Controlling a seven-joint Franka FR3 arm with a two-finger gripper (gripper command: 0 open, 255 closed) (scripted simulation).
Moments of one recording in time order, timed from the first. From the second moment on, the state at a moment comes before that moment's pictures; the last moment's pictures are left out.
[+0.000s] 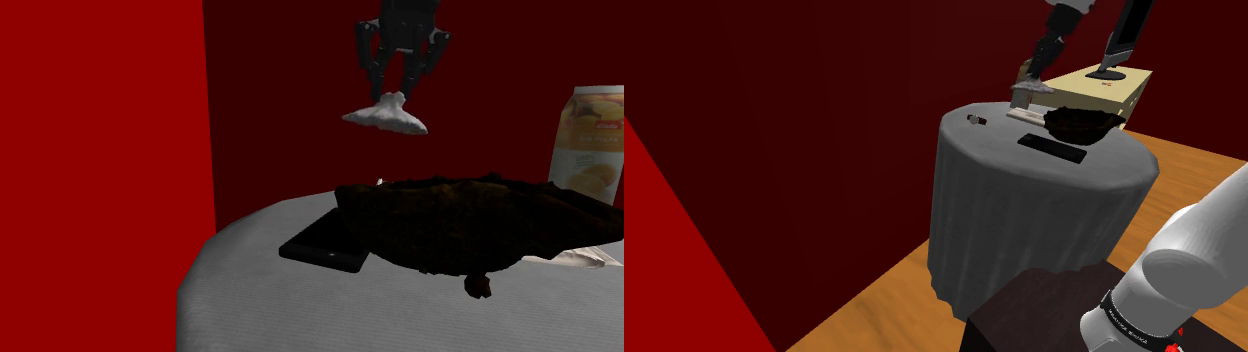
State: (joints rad) arm -0.04 -0.20 -0.36 -1.69 0.24 1.57 -1.27
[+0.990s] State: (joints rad) arm -0.07 -0.18 -0.42 -1.47 0.25 1.35 -1.30
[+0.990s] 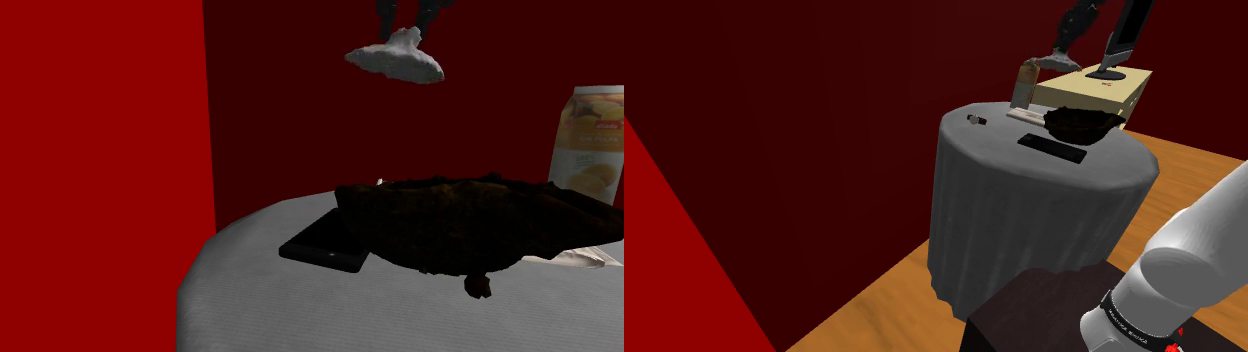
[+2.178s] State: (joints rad) arm -0.14 -0.32 -0.49 -1.64 0.17 1.36 -1.44
